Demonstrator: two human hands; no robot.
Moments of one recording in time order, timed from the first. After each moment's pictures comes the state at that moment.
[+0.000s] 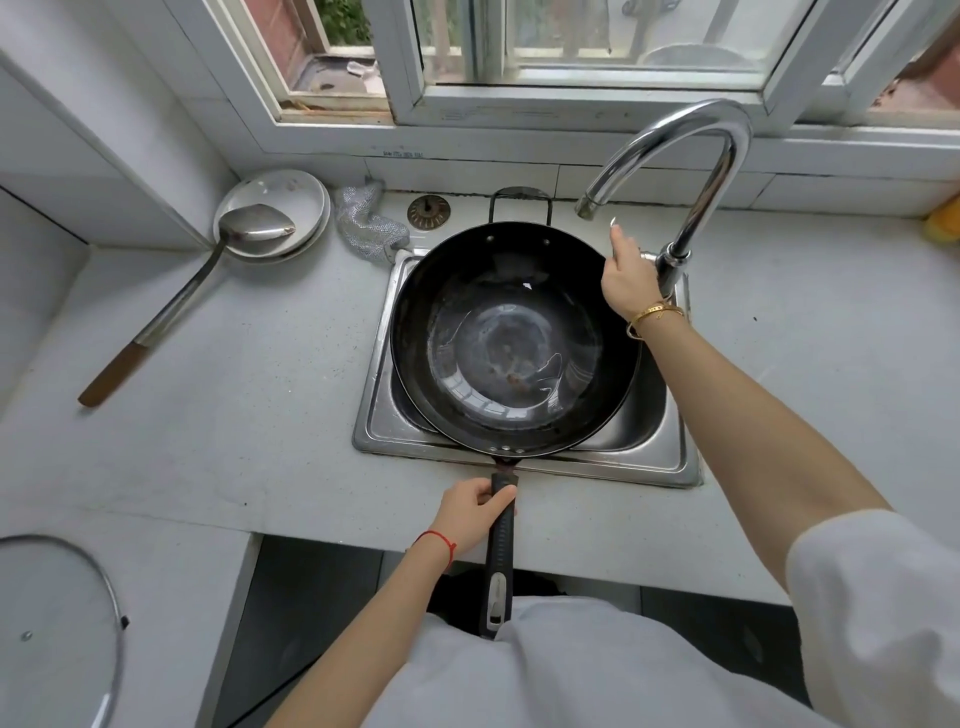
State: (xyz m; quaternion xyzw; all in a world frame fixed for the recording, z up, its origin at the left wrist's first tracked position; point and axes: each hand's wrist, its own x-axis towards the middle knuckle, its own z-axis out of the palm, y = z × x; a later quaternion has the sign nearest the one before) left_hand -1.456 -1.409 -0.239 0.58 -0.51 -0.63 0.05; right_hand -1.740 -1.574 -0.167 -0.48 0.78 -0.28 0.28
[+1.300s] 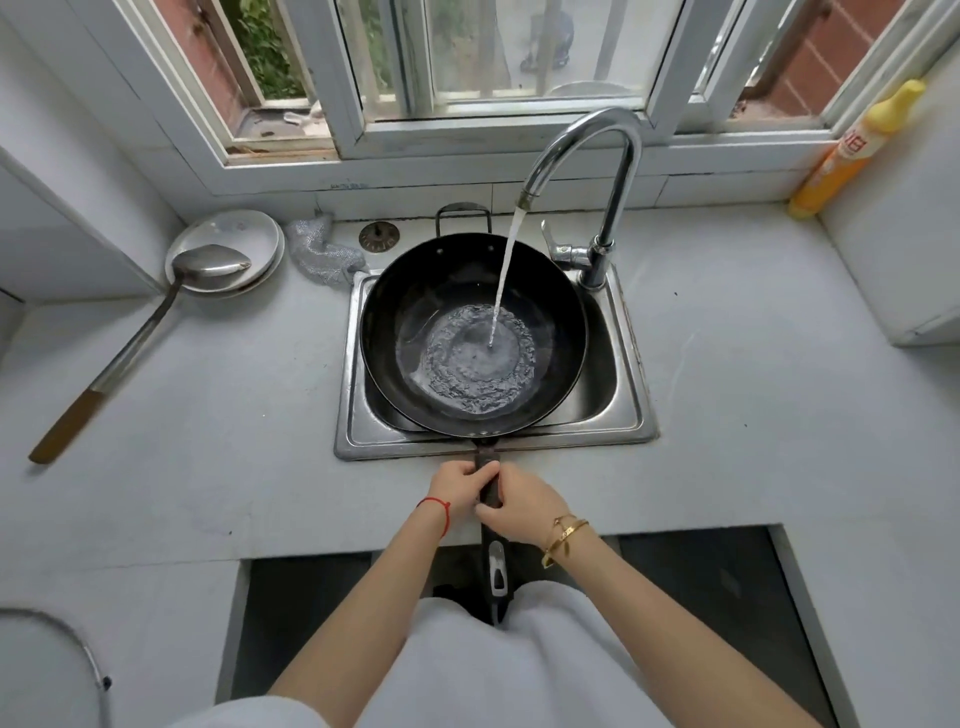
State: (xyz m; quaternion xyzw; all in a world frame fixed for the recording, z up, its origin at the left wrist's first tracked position) left_hand -1.454 -1.420 -0.247 0.59 -0.53 -0.61 0.01; right_hand -1.554 -1.347 -0.193 -0.51 0.76 -0.07 0.40
